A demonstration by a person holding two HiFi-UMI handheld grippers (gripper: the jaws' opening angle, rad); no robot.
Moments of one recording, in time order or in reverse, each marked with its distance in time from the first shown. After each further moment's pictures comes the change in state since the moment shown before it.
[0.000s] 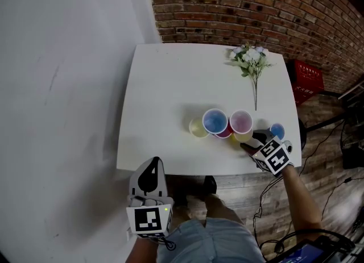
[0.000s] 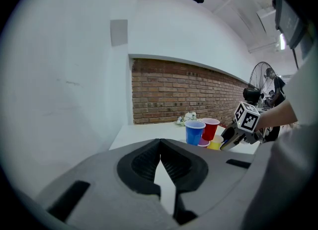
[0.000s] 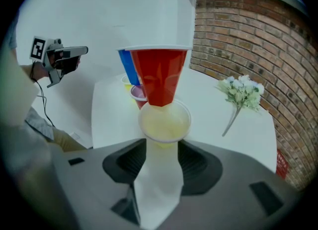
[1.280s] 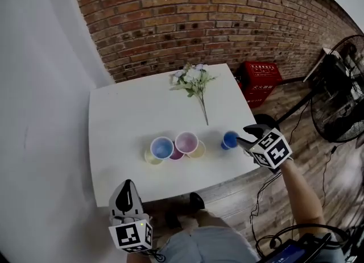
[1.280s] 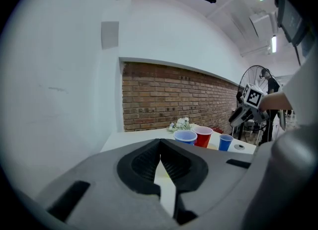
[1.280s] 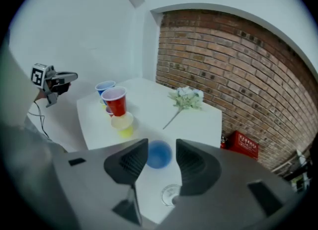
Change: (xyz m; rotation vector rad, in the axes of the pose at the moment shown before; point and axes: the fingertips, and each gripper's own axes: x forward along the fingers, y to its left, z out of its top) left arm 0.026 -0.027 0.026 0.003 -0.047 -0.072; right arm -0.139 -0.097 -0.020 0.185 -0.067 -0.250
